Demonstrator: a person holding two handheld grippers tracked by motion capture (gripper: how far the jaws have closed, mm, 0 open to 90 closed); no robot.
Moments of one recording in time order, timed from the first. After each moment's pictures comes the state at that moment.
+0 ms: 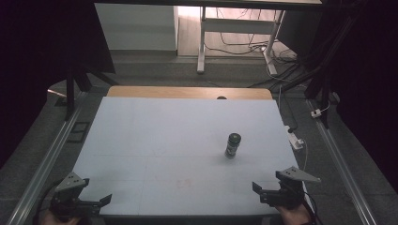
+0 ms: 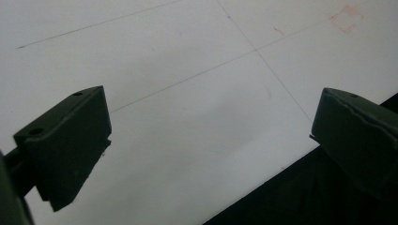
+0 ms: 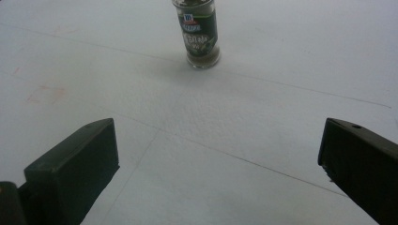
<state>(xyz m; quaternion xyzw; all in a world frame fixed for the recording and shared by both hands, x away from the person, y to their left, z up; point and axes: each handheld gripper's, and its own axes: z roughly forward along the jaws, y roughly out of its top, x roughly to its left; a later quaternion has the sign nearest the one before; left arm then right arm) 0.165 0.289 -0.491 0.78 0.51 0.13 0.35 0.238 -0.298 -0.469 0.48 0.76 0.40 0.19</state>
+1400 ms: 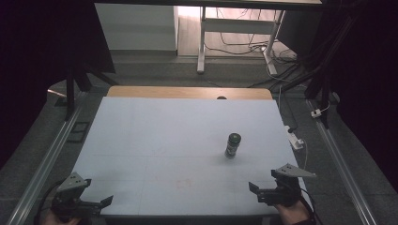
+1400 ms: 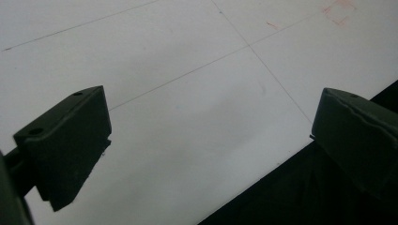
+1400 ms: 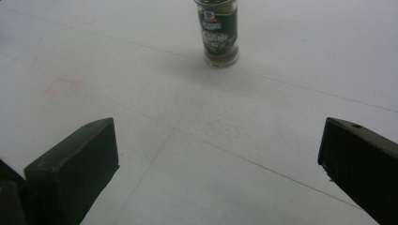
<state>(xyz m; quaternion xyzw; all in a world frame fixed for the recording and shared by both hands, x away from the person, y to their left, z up) 0.166 0.287 -0.491 0.79 0.50 0.12 0.34 0.244 -0.290 -0.466 0.45 0.78 0.40 0.16</state>
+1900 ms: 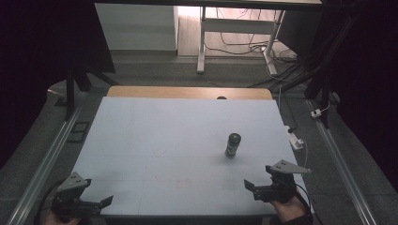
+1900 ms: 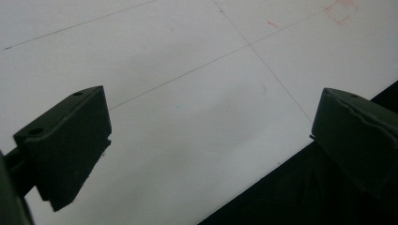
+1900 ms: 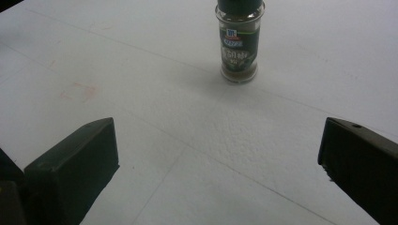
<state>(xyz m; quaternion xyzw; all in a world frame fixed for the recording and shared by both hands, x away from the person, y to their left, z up) 0.167 0.287 -0.491 0.79 0.50 0.12 0.34 0.253 -0.278 -0.462 0.42 0.79 0.42 0.16</state>
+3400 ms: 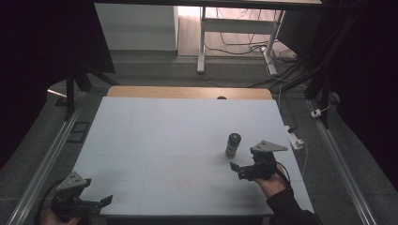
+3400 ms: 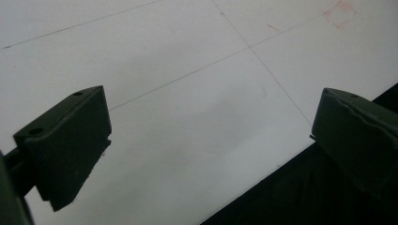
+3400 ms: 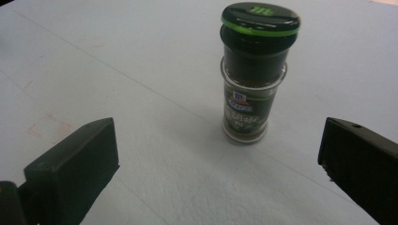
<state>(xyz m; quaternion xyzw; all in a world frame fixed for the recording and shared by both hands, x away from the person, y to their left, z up) 0.168 0.289 -0.492 0.78 0.50 0.12 0.35 0.316 -0.240 -0.469 0.39 0.81 0.42 0.16</state>
